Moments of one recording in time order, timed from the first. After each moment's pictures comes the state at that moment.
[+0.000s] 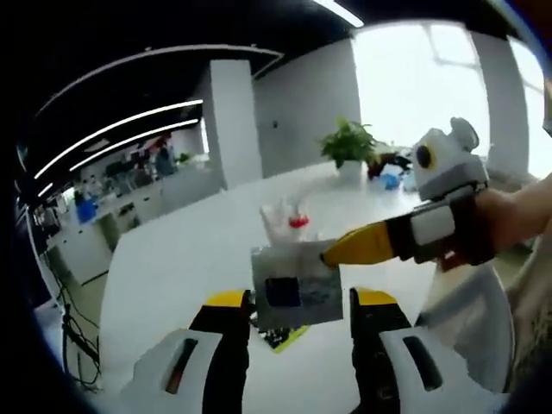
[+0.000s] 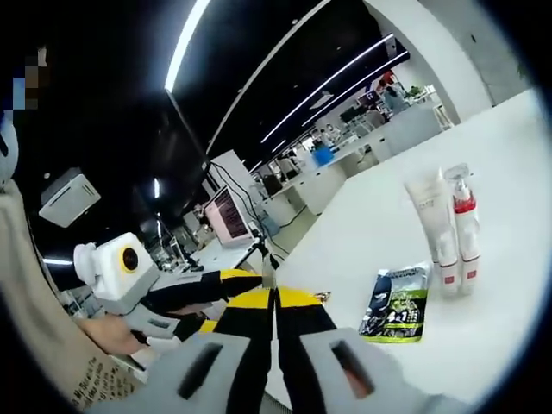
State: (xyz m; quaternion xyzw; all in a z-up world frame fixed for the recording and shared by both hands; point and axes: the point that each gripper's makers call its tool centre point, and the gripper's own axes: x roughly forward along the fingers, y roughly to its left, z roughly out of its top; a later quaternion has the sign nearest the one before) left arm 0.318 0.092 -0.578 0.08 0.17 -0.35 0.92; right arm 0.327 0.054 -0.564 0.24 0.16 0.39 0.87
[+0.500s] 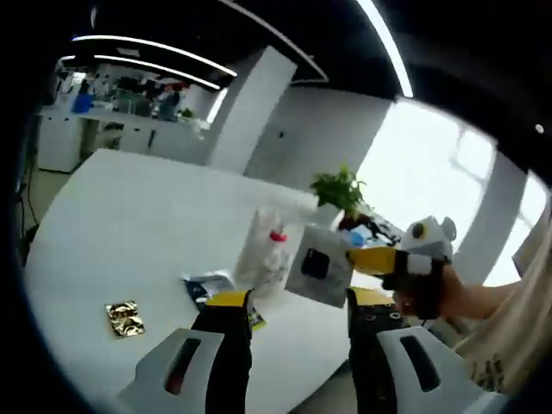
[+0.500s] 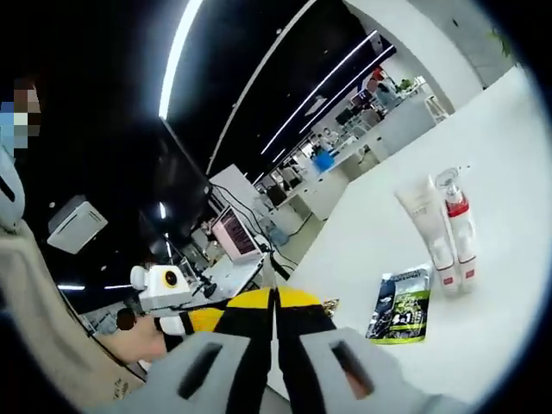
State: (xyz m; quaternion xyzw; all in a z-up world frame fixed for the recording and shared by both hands) left arm 0.323 0.116 -0.566 -0.19 0.21 -0.39 0.87; right arm 0.325 0.041 -0.546 0.29 0.16 0.40 0.85
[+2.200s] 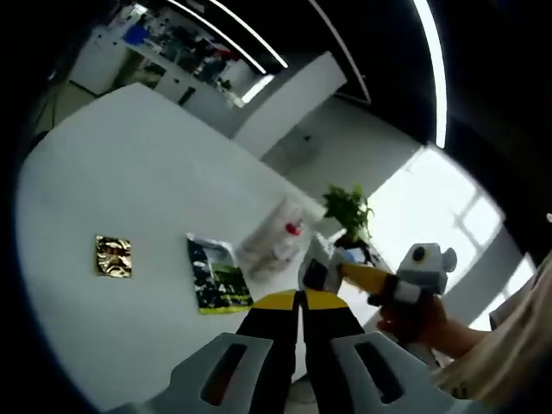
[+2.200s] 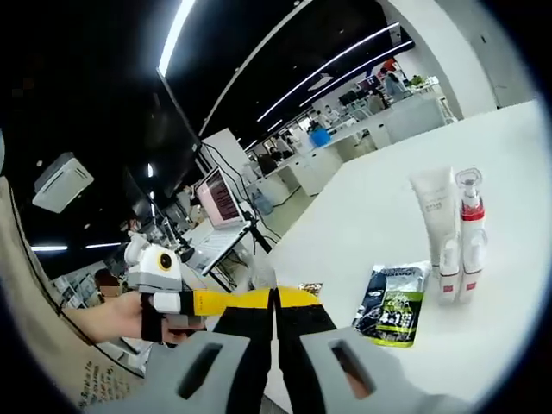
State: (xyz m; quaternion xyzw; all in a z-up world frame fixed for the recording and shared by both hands) left arm 0.324 0.132 -0.600 -0.33 0.27 -0.34 0.84; right arm 0.344 0.076 -0.582 0.17 0.22 0.39 0.87
